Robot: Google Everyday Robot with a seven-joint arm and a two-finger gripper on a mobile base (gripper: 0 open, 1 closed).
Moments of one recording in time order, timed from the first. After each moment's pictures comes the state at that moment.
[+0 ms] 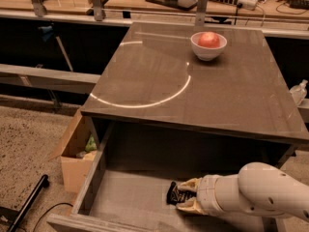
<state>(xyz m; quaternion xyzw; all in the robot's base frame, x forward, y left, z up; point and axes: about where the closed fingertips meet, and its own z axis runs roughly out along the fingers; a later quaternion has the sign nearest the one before) 0.394 -0.093 0.603 -0.62 0.71 0.13 0.31</state>
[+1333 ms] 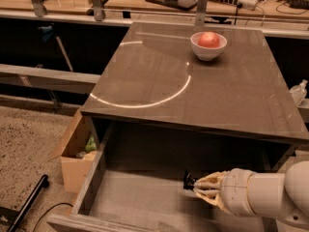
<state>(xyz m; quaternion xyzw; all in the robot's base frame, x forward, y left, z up) 0.378 -0.125 0.698 -0.60 0.71 0.09 0.37</state>
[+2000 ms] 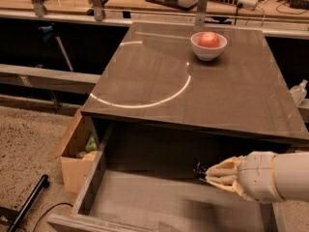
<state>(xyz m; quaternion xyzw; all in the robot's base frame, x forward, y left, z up) 0.378 -0.147 0.757 -0.60 0.70 0.12 0.36</state>
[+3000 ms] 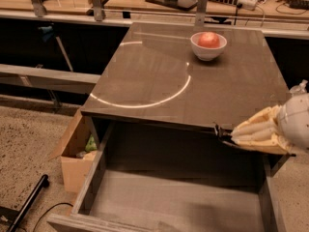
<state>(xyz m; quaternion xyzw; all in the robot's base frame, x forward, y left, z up) 0.392 -0.179 0.887 -0.62 0.68 0.15 0.36</state>
